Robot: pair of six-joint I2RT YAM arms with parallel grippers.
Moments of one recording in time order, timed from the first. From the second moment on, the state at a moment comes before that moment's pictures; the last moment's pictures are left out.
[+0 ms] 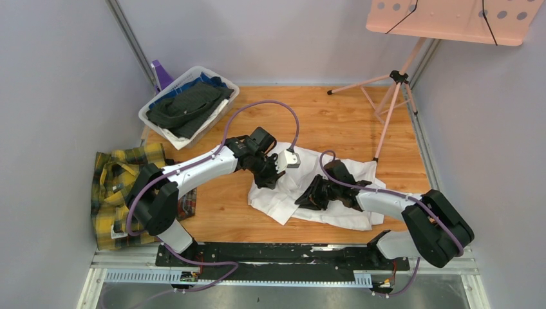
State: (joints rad) left arm -0.76 1.60 1.15 -0.66 0.46 0.48; right arm 0.61 1.34 0.46 0.00 -0.41 1.19
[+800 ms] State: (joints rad) left arm -0.76 1.55 1.18 -0.72 0.44 0.51; right arm 0.53 1.39 0.62 -0.05 -0.37 1.09
